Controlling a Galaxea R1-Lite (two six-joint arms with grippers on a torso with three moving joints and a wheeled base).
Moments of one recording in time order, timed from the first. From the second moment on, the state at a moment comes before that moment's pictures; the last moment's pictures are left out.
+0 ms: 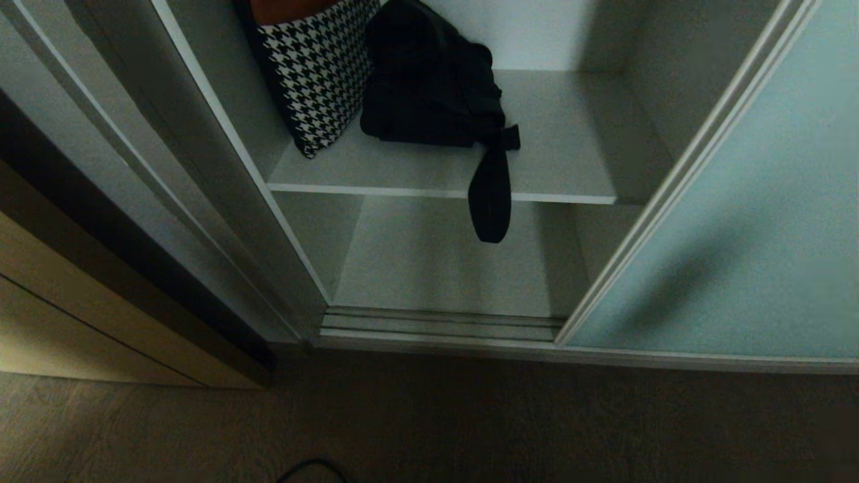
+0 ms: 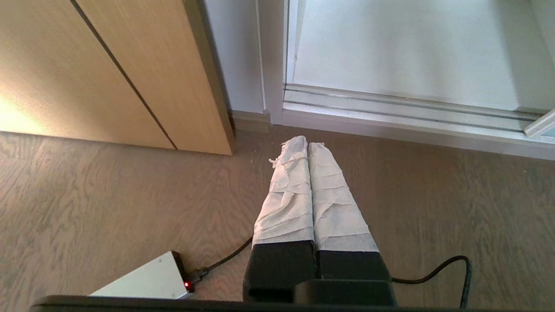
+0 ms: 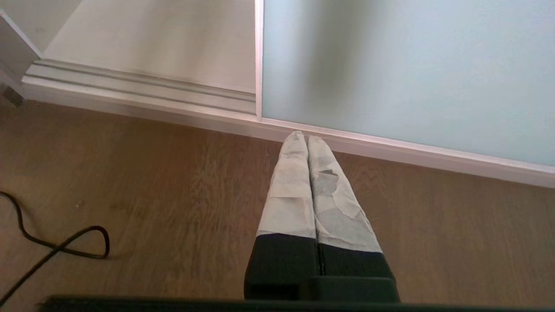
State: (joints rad) left arm 0.01 0.00 0.00 -0.01 0.01 -0.03; right arm 0.00 0.00 0.00 0.01 0.02 -0.05
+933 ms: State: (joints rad) left arm 0.01 0.00 0.00 -0.01 0.01 -0.03; right arm 0.00 0.49 -1.07 0.49 0.08 0.07
